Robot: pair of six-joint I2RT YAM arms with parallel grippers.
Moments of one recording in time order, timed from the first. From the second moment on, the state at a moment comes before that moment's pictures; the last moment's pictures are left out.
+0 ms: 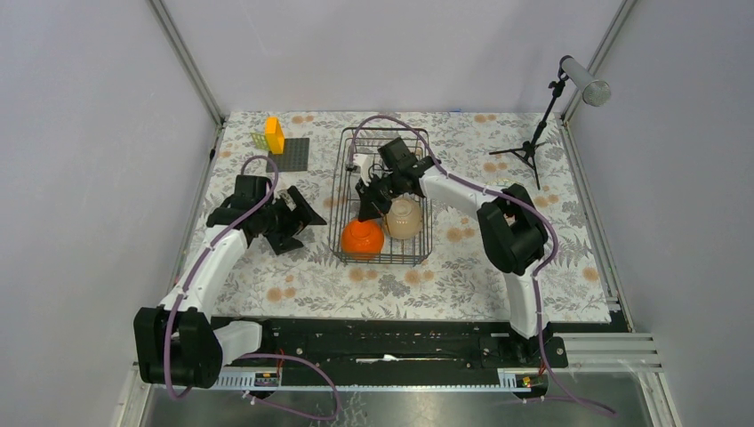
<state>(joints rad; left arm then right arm) -0.08 1.16 0.85 -0.67 0.40 -0.74 0.66 2.07 1.59 -0.46 -0.71 -0.26</state>
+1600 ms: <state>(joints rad) -0.32 1.37 1.16 -0.61 0.33 -0.62 0.72 1.89 1.45 -0.55 -0.35 -0.18</state>
